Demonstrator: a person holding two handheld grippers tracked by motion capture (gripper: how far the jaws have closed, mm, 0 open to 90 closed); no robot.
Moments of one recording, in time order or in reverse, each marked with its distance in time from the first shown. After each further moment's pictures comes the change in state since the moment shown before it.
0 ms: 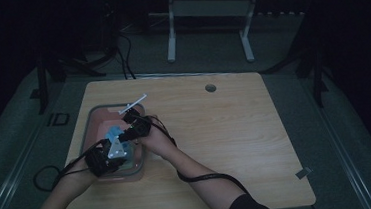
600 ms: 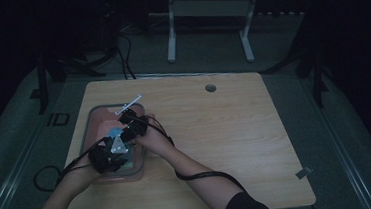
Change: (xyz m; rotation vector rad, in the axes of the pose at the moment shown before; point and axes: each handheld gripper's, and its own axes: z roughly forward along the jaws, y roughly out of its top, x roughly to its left) left arm 0.010 -0.002 0.018 0.031 -0.045 -0.042; right arm -0.002 0.005 0.012 0.025 -0.088 -0.029
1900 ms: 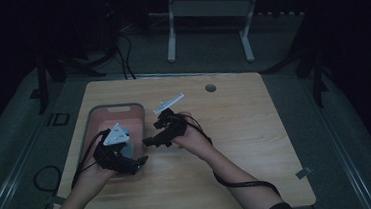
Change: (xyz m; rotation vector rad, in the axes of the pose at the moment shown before) left arm -0.021 0.037 -0.040 -0.363 -0.063 -0.240; right arm -0.022 -0.060 -0.098 -0.106 0.044 -0.066
